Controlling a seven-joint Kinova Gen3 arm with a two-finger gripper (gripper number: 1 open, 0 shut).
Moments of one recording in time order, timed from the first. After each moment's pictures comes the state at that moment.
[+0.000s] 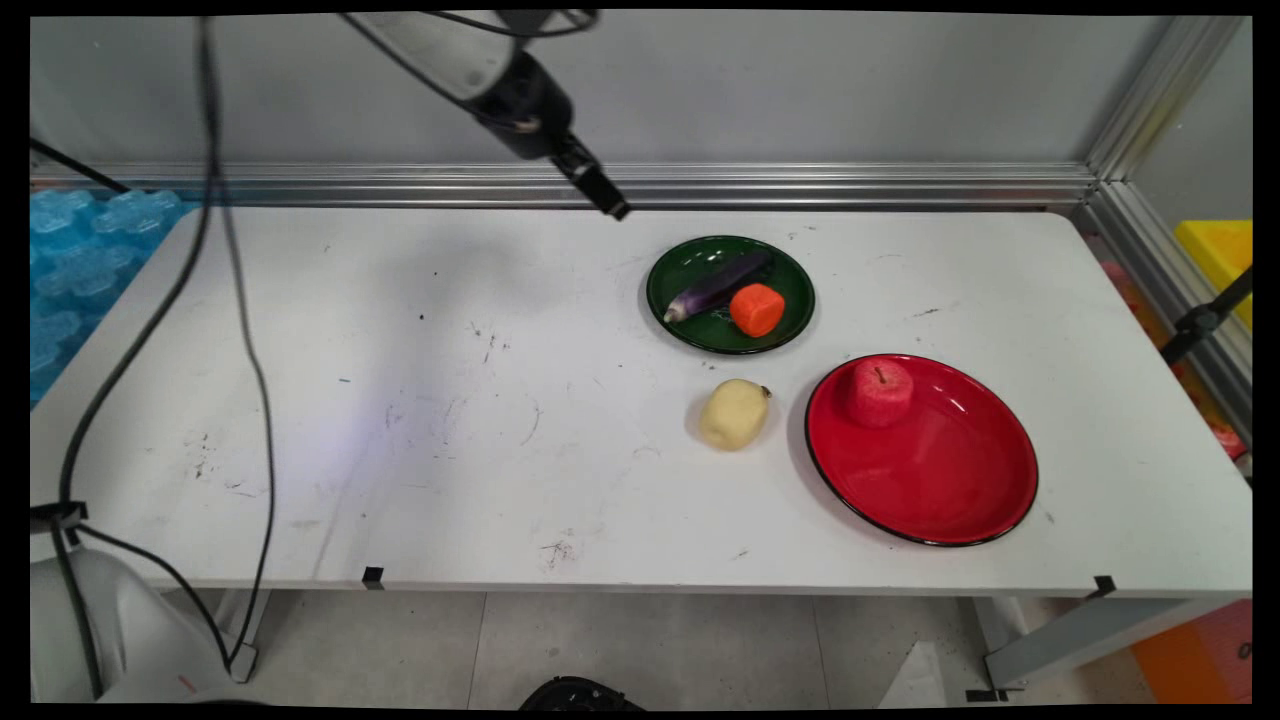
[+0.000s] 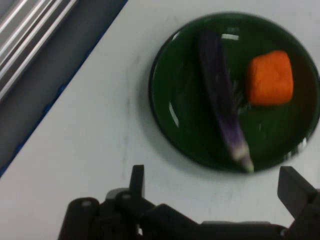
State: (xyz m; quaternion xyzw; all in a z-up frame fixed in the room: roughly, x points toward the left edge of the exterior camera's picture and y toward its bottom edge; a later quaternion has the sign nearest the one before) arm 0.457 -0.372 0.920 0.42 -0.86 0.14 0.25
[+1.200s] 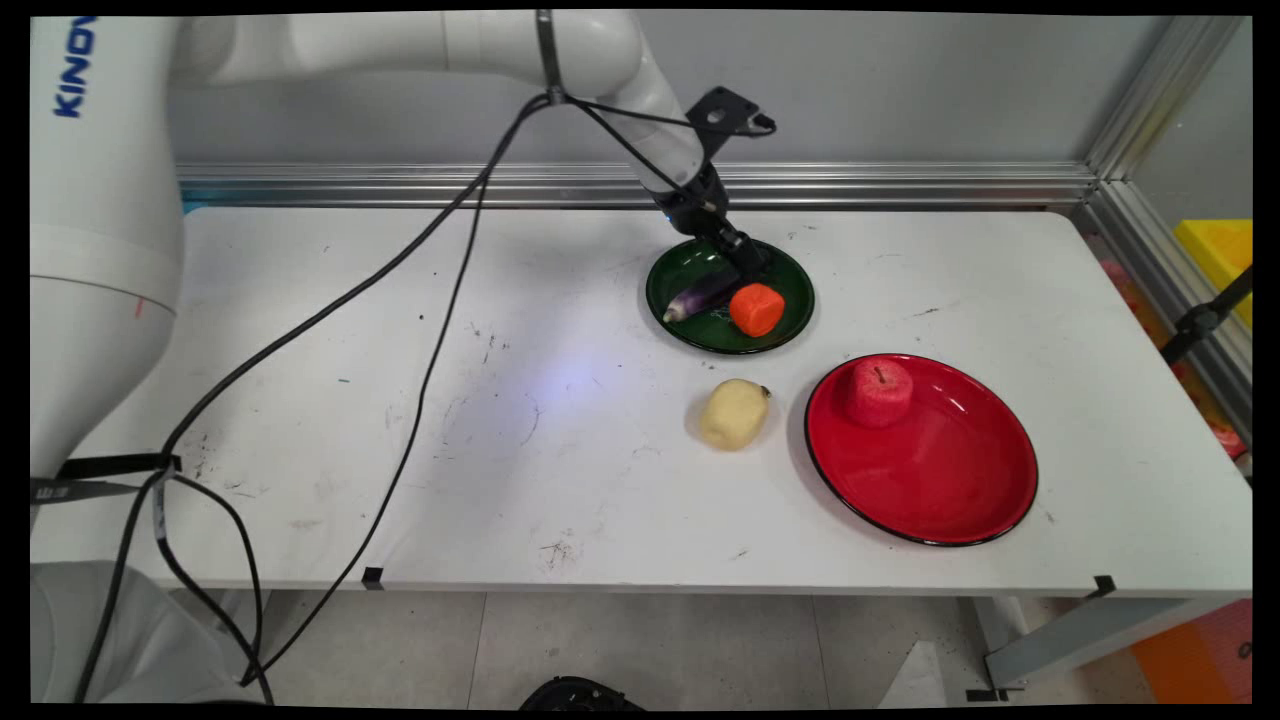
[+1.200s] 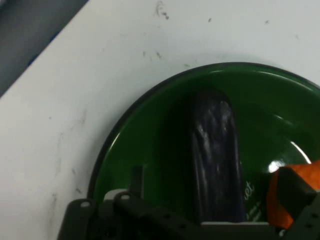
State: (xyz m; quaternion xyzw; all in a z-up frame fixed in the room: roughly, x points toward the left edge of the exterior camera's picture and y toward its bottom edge) arm 0.332 -0.502 0.787 0.47 -0.85 0.10 0.22
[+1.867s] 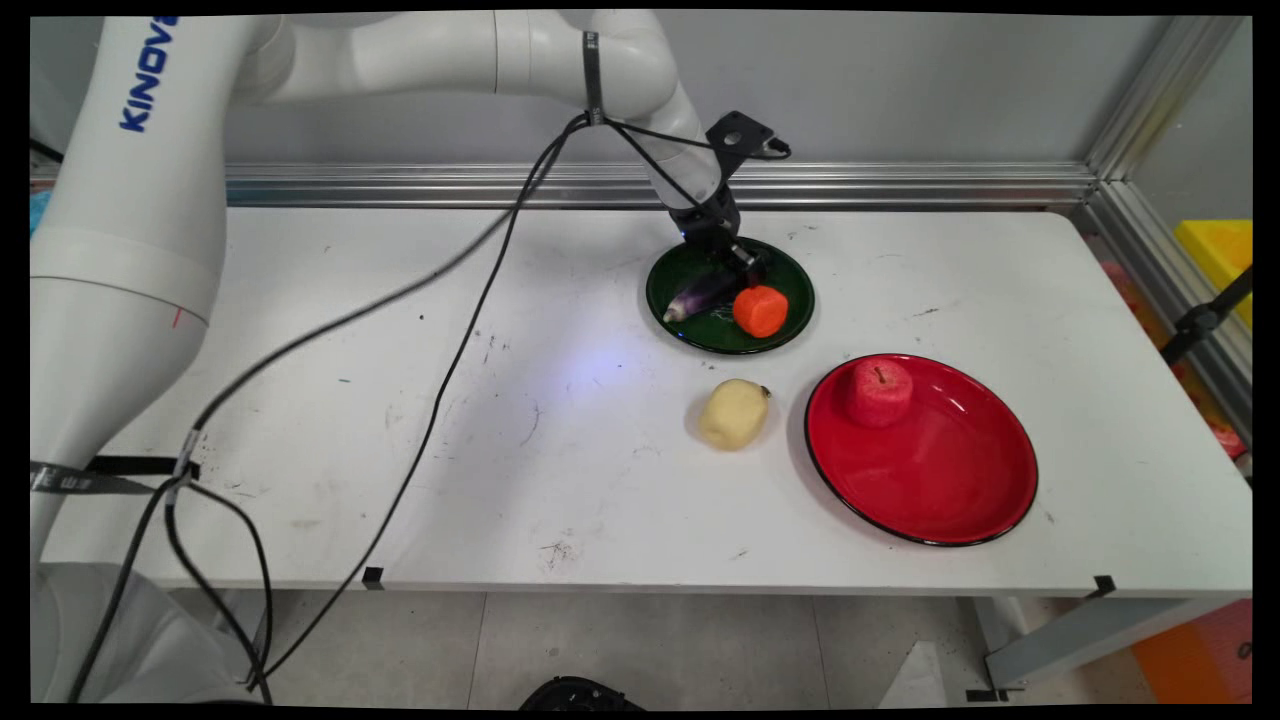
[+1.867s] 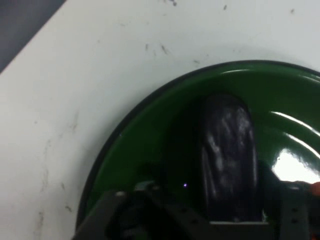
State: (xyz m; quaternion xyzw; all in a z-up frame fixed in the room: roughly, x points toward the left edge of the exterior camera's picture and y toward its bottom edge) arm 0.316 -0.523 0.758 0.48 -0.85 0.09 0.20
